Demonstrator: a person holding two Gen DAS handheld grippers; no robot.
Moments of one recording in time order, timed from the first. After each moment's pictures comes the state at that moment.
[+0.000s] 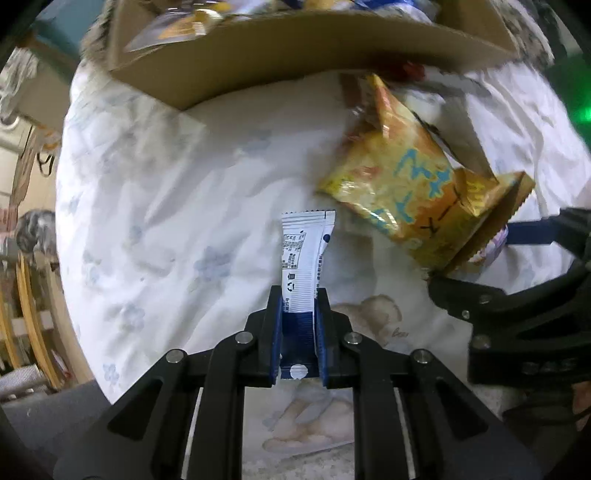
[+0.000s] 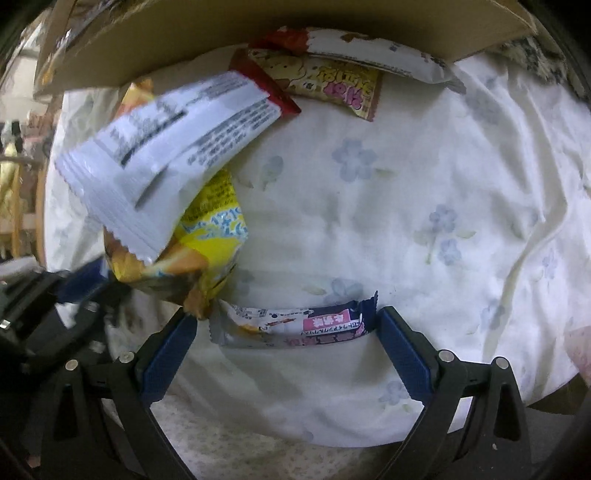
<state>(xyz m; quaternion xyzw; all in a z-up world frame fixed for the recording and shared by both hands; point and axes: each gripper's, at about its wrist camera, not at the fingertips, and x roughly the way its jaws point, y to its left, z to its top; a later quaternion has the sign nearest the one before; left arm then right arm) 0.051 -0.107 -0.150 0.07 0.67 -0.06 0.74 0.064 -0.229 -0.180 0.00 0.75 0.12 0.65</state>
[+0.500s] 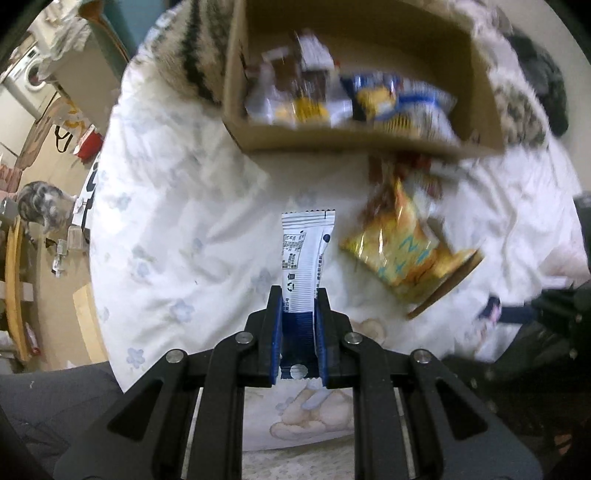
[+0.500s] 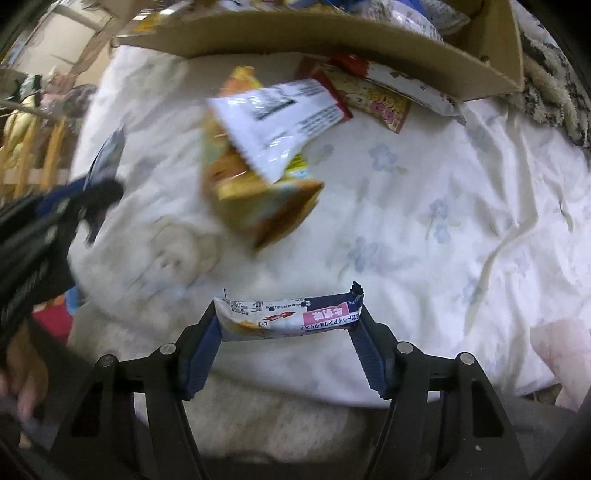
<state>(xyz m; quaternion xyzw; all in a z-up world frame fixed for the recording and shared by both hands) 0.033 -0.061 -0.084 -0.02 0.61 -0.04 0.79 0.035 -0.213 -0.126 -0.05 0.73 0.17 0.65</state>
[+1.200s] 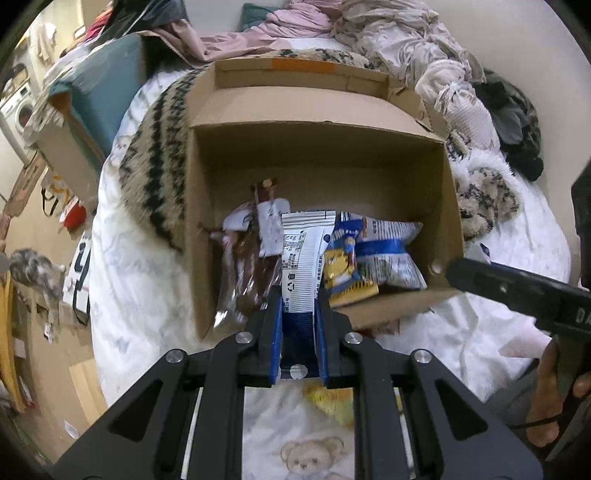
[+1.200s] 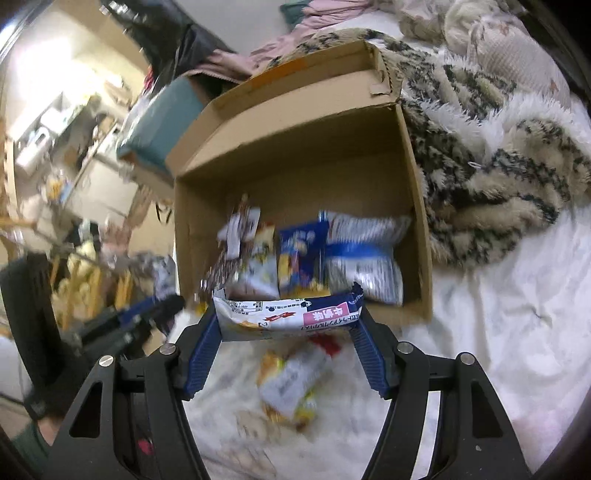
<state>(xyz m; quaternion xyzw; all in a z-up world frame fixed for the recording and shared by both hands) 0.154 -0.100 -0.024 -0.01 0.52 -0.08 0.85 0.143 -0.288 -0.039 0.18 0.53 0.19 0.80</state>
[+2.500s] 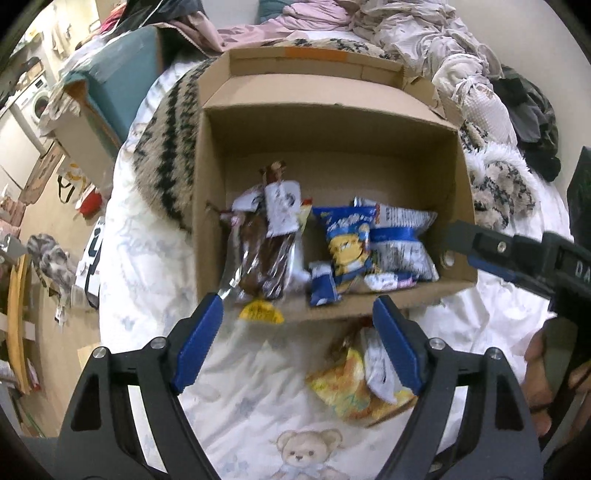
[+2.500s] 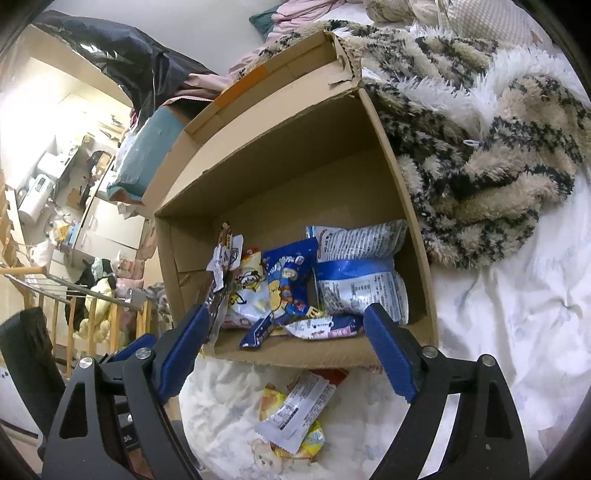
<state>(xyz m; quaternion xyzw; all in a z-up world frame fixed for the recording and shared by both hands) 0.133 -0.099 -0.027 -0.01 0.53 -0.04 0.84 0.154 -0.310 -0.057 0.25 0.52 0.17 0.80</state>
